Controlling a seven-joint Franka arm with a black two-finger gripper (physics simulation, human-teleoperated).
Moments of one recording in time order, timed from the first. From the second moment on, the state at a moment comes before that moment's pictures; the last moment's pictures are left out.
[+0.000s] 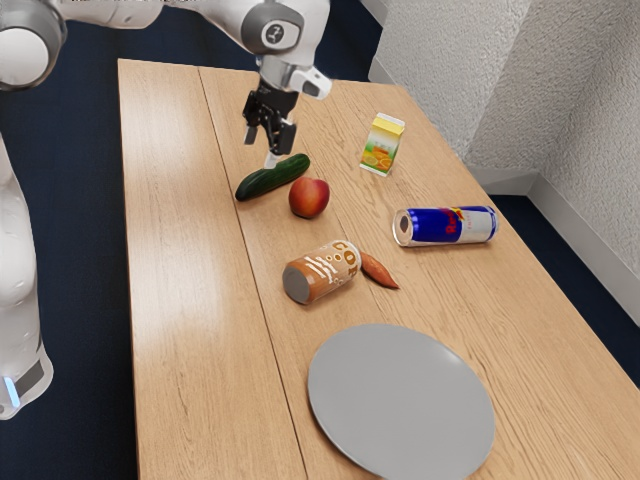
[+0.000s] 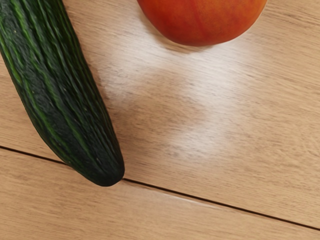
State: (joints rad) arm 0.16 -0.16 0.22 -1.96 0.03 1.67 0.11
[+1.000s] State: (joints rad) arm 0.05 -0.07 0.20 -1.61 -0.01 1.67 0.11
